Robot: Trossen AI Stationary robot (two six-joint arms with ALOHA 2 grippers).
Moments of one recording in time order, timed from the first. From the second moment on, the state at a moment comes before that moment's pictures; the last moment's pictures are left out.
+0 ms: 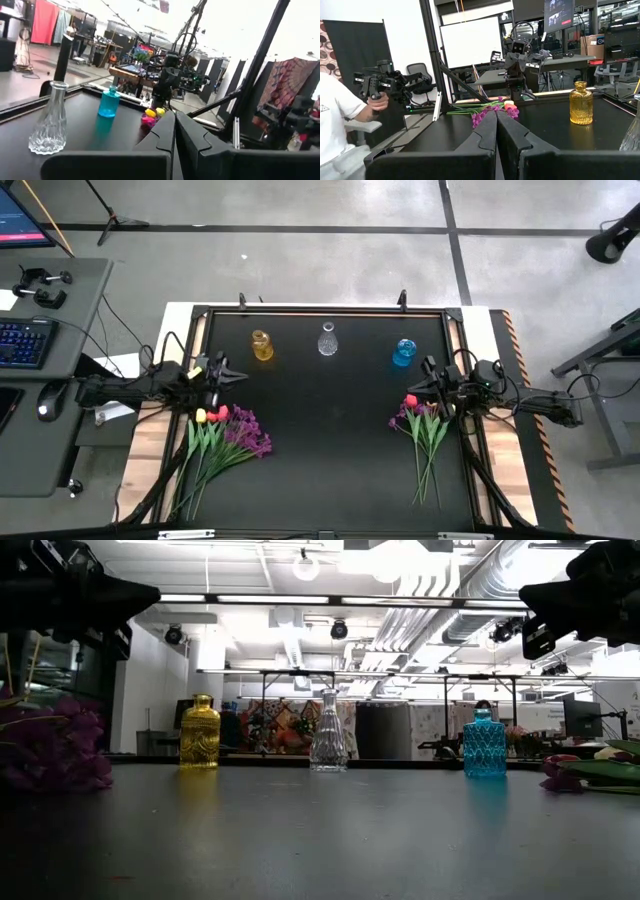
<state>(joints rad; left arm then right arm) 0.00 0.01 0.01 0.17 -0.10 -0.30 -0.18 0.01 0.01 0.15 -0.35 0.18</state>
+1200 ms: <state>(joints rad) -0.51 1.21 0.86 -0.86 -0.06 -1.07 -0.18 0.01 0.01 0.14 -0.35 0.18</state>
